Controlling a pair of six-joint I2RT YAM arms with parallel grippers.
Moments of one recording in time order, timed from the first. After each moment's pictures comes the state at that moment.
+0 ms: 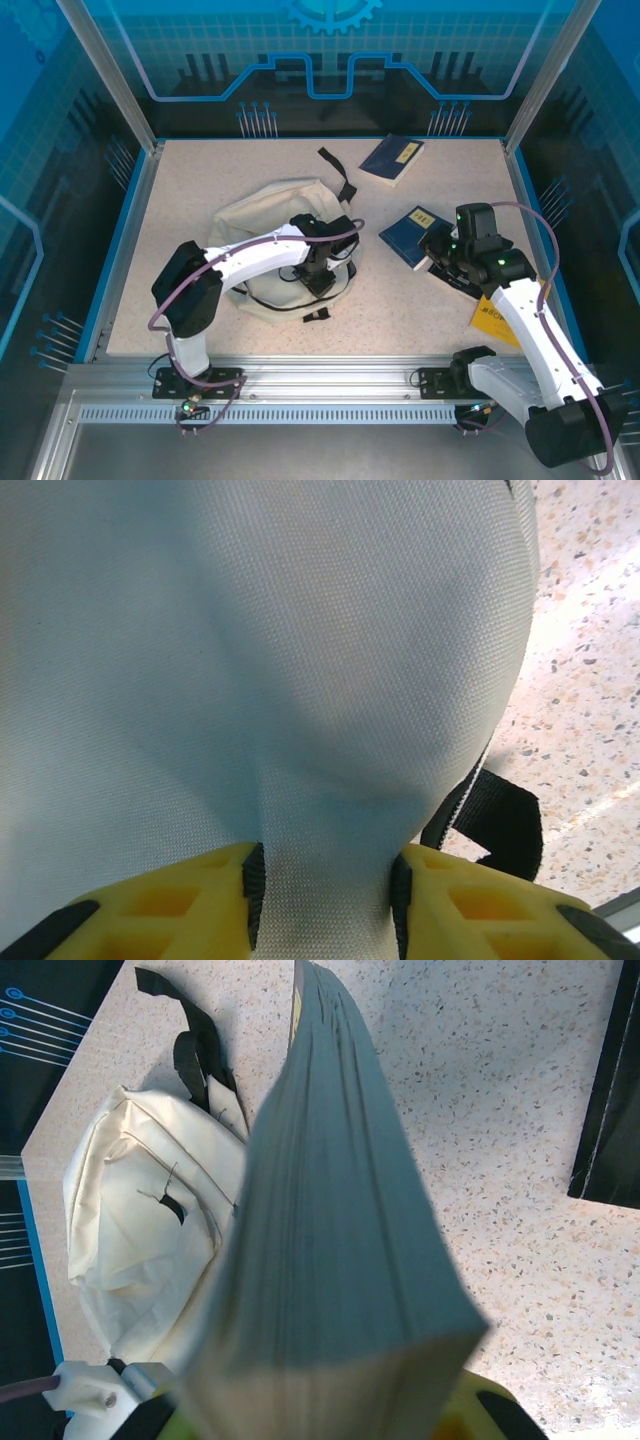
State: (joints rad) left arm -0.84 1.84 1.42 -1.11 -0.06 -0.11; right arm 0.20 0.94 0.89 -0.77 -0.15 0.91
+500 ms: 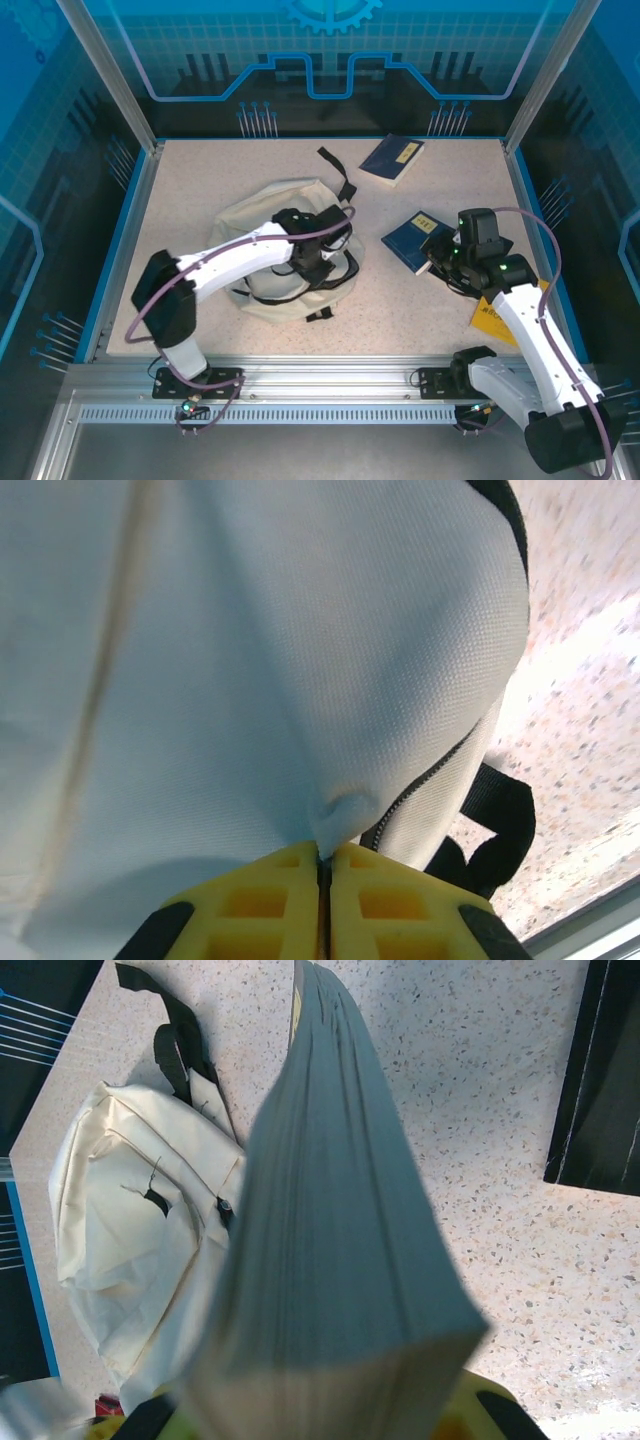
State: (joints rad) left arm -0.82 1.69 1.42 -1.08 -0.10 -0.13; right arm 0.19 0.90 0.86 -0.79 -0.16 0.91
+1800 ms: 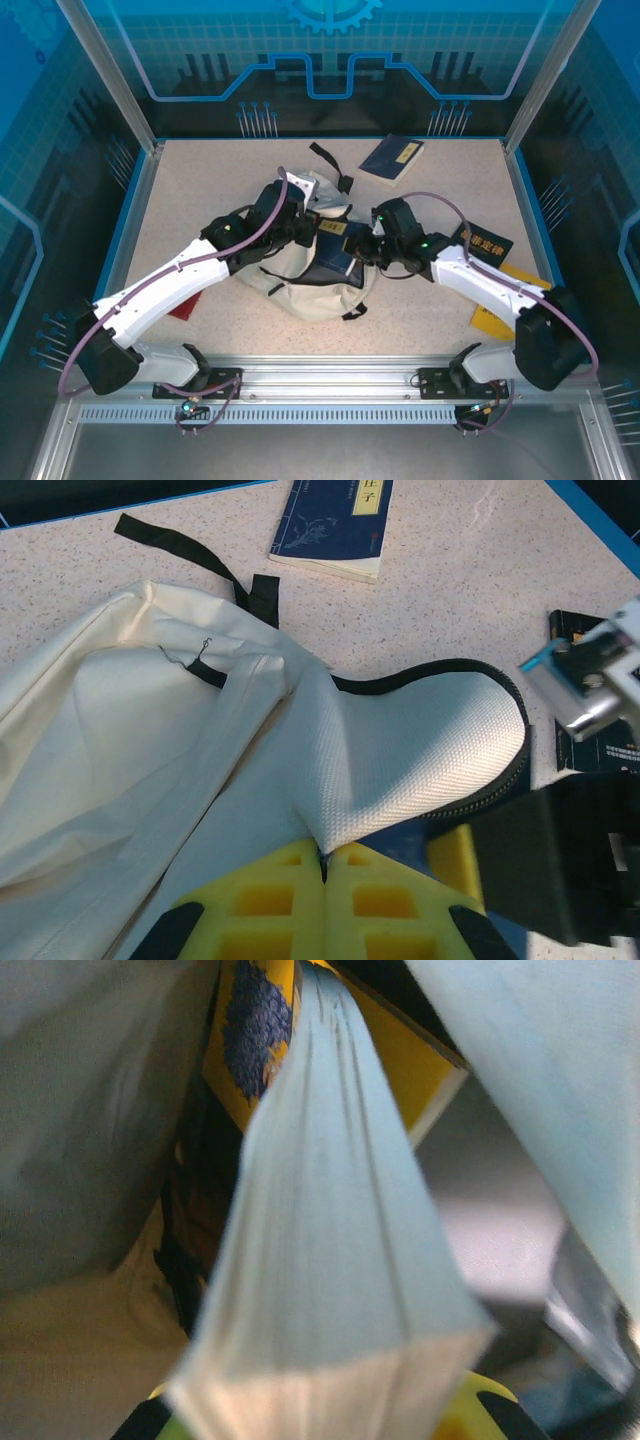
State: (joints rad) left arm -0.74 1.33 1.26 -0.59 -0.20 -0.35; right arm 0.60 1.38 0.90 -0.27 -0.29 1.04
